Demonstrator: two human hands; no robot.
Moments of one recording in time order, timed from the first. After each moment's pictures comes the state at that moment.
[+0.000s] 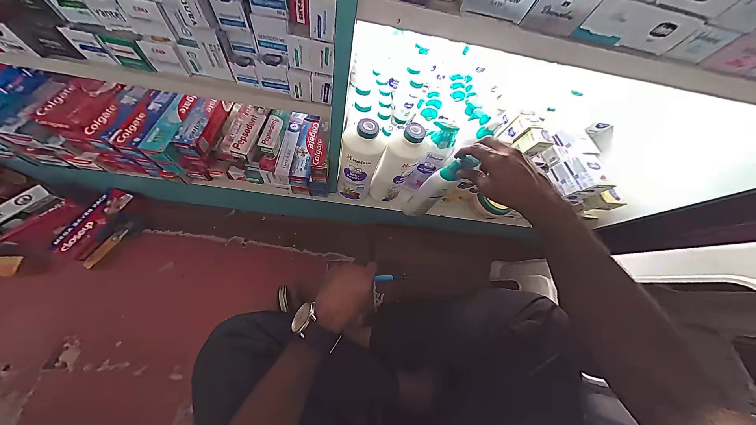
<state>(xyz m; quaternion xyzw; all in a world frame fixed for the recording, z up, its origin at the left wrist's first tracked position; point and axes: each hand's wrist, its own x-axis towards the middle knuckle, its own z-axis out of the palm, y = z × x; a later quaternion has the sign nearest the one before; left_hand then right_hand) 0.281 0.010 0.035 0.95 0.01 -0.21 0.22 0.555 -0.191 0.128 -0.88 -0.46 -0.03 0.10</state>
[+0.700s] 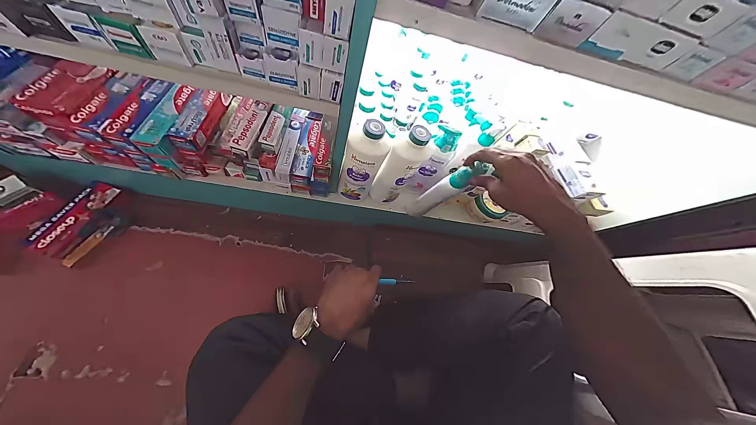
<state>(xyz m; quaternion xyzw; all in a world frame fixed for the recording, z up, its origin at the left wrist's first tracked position) 0.279 0.011 0.045 0.94 0.00 -0.23 0.24 0.520 -0.182 0.156 -0.93 -0.37 0.00 0.05</state>
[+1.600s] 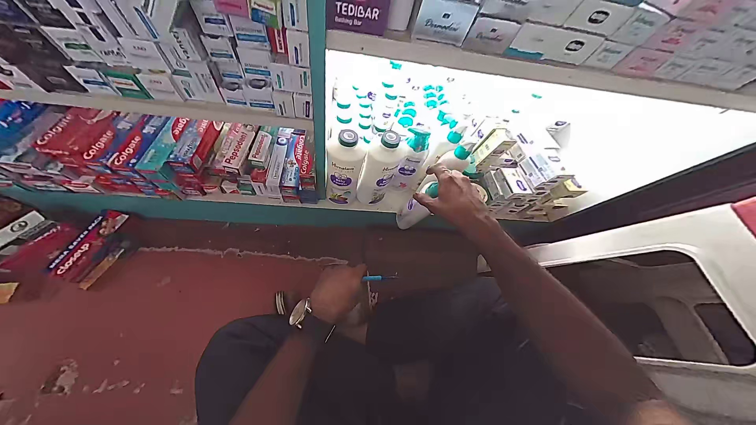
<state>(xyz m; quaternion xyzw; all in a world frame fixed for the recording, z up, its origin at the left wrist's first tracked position) 0.285 0.008 0.031 0.94 0.02 -0.27 0.22 0.470 -0.172 0.114 -0.96 -0.23 0.03 0.15</state>
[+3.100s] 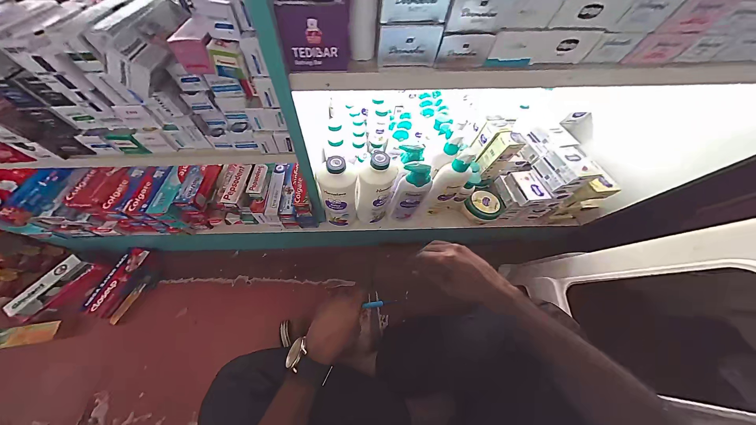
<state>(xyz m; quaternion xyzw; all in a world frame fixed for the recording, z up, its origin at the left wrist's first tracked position) 0.285 0.006 0.018 0.94 0.04 -0.25 0.21 0.452 -0.223 0.057 -0.82 -0.53 0.09 0.22</state>
